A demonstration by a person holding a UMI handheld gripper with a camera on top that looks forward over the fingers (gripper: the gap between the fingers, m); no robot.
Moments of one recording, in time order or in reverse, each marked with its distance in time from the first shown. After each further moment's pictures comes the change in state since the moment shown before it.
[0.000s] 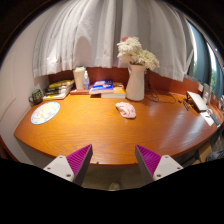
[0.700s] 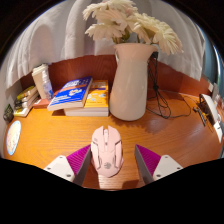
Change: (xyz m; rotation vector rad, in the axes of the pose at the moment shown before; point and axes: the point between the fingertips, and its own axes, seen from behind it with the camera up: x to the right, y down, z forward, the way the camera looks) arm 0.089 -0.101 0.247 -0.088 0.024 0.028
